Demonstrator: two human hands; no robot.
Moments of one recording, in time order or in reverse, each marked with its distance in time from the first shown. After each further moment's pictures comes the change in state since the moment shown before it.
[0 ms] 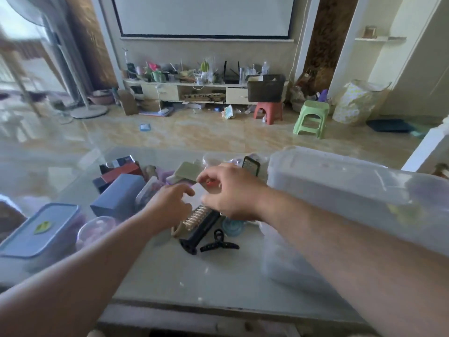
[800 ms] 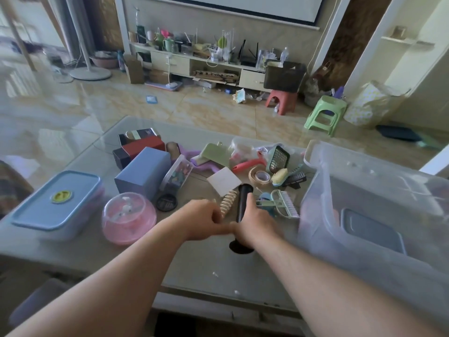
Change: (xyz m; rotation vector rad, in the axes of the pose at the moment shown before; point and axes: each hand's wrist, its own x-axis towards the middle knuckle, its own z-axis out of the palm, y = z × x) left_hand 0.000 -0.073 0.040 -0.027 -0.255 0.199; right_hand 0.054 0.045 0.162 -0.234 0.019 0.624
